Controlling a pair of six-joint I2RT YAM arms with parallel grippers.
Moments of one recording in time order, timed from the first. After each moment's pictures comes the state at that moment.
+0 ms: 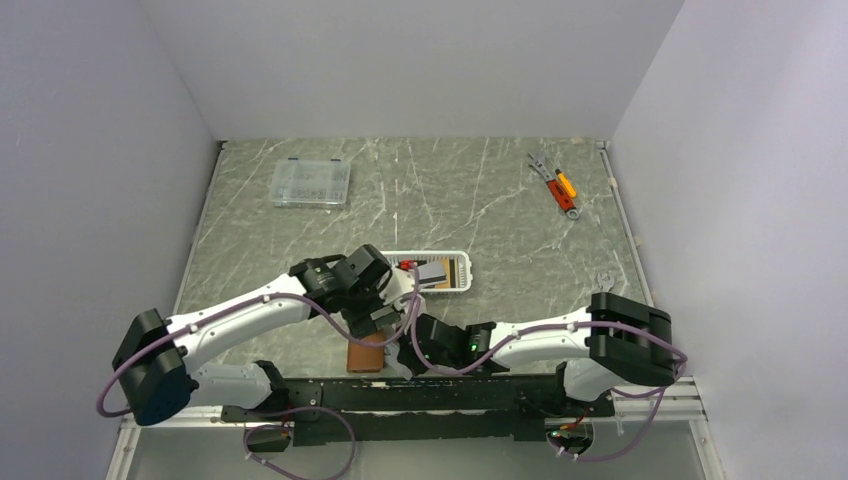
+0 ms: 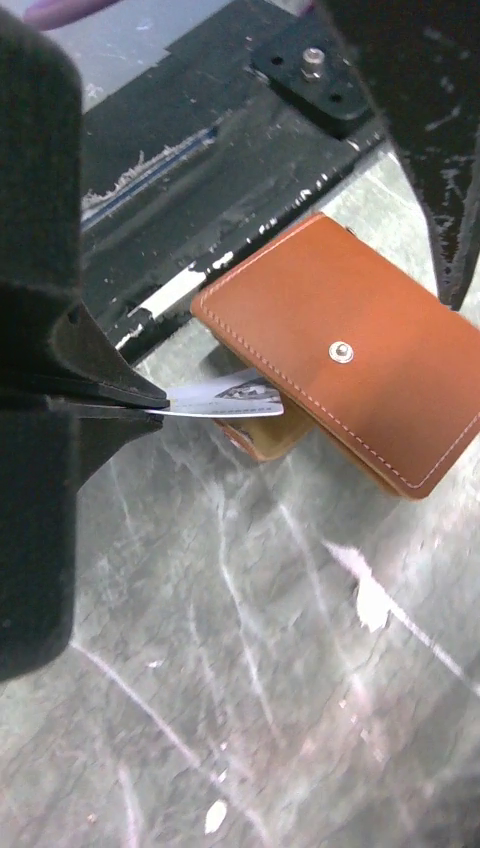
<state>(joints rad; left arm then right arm) -0.92 1.21 0.87 -0.78 -0.06 0.29 1.33 1.48 0.63 0.11 0.16 0.61</state>
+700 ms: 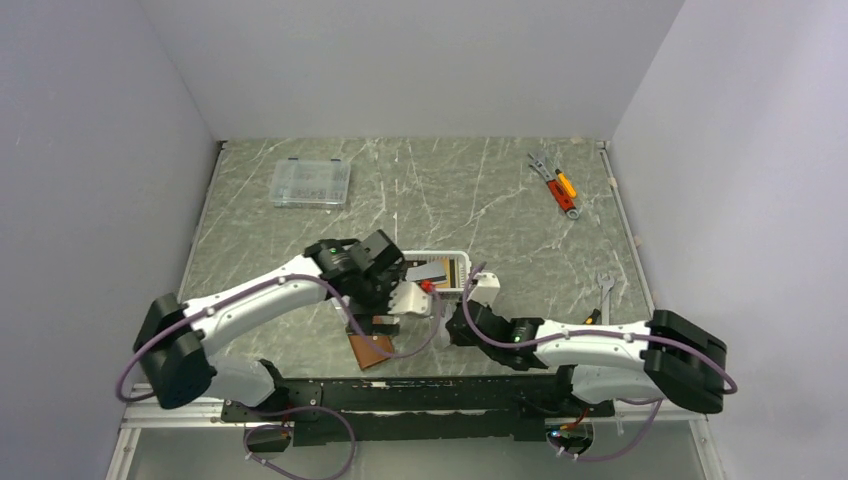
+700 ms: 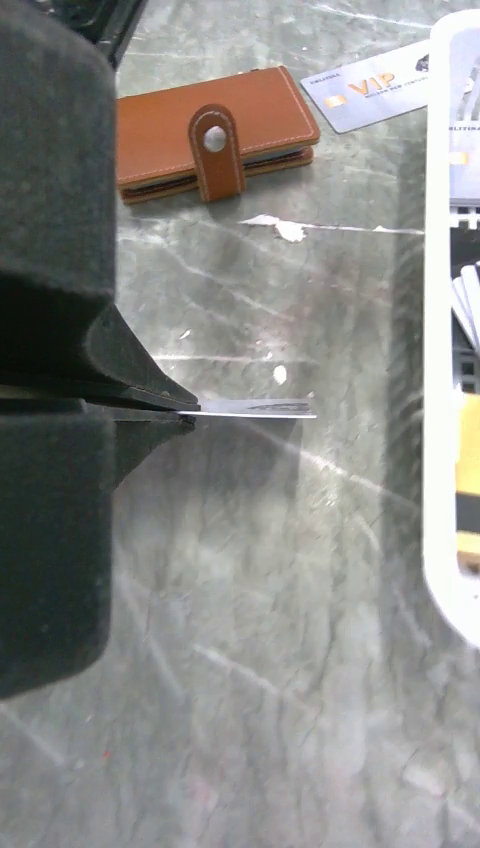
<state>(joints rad) -0.91 1.40 1.09 -0.88 0.13 0.70 1.16 1.22 0.42 -0.02 0.46 0.99</state>
